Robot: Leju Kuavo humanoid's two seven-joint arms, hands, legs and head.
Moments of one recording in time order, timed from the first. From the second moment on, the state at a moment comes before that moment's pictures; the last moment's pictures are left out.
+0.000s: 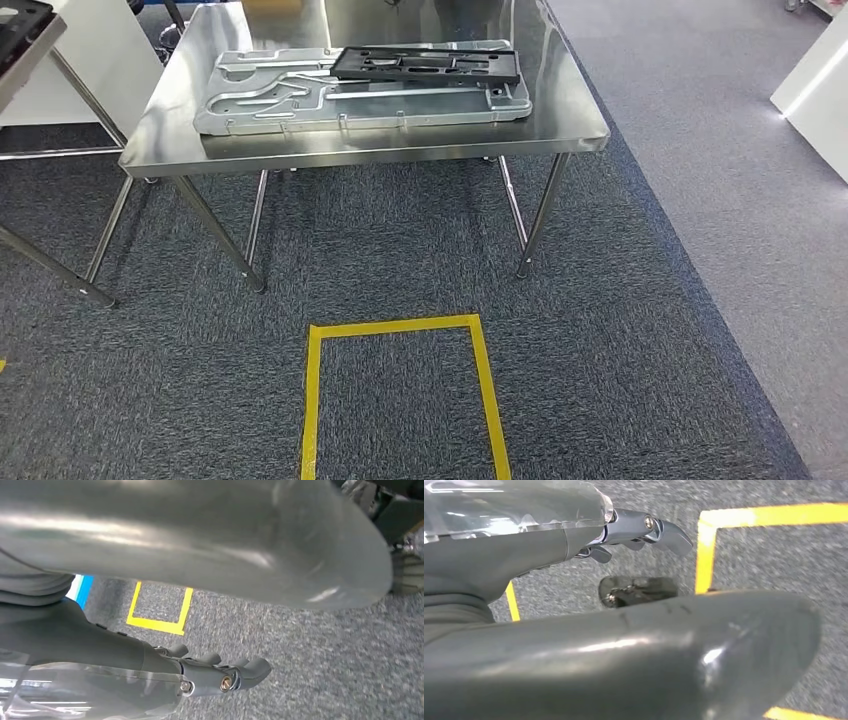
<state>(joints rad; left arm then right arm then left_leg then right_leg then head) -0.04 -0.09 0.77 -0.19 -0.62 -0.07 -0.32 -0.05 0.05 -0.86 -0.20 1.04 0.05 0.11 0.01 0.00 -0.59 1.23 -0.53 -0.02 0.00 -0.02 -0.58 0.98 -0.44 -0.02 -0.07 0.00</state>
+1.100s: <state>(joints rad) -0.05 -0.05 0.77 -0.20 -0.64 -0.08 -0.32 -0.06 0.08 -0.89 -0.20 1.04 0.06 0.13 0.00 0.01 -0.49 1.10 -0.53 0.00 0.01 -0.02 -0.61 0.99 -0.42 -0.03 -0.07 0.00</state>
